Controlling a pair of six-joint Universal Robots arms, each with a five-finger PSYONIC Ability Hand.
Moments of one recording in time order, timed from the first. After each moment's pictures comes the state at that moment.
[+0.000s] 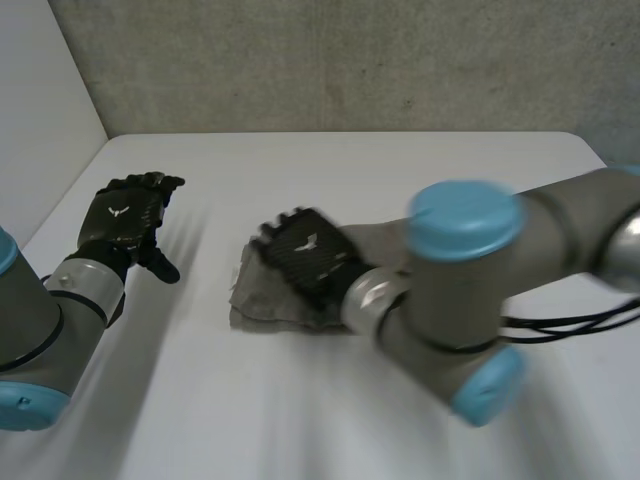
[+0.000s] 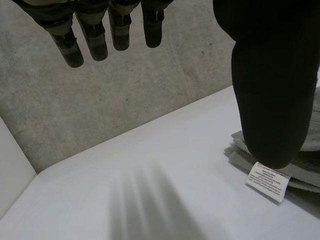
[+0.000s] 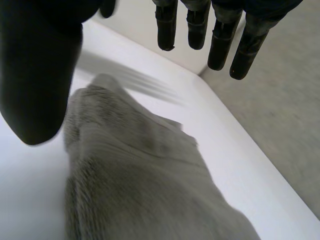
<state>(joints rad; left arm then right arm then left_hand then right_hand) 4.49 -1.83 -1.85 3.59 -1.47 3.25 2.30 -0.97 1.23 -0.01 1.31 2.67 0.17 0.17 0.17 0.17 0.03 0.24 0.25 0.24 0.26 0.06</state>
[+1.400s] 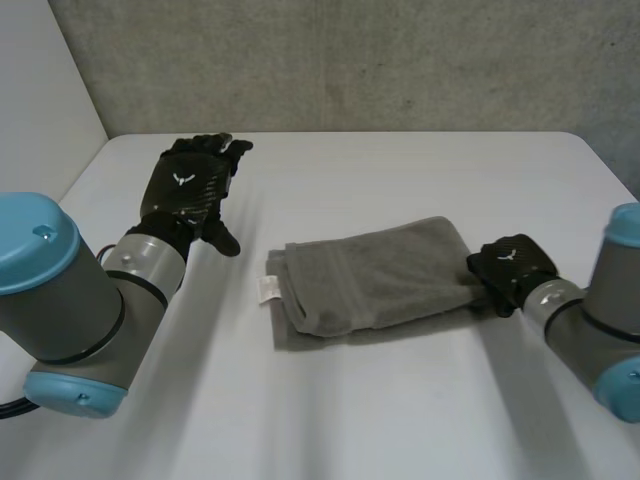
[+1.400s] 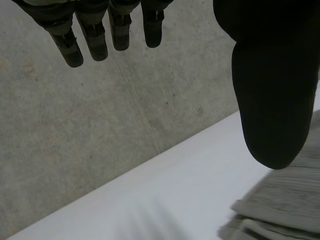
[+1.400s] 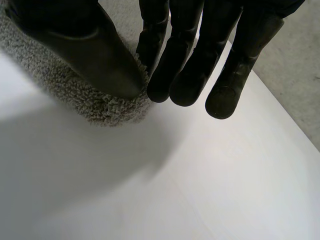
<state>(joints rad) 4.26 -1.85 -1.68 3.57 -1.54 3.25 1.79 -1.10 1.66 -0.13 1.41 2.48 0.17 0.17 0.17 0.17 0.03 1.31 1.34 1.34 1.34 1.16</state>
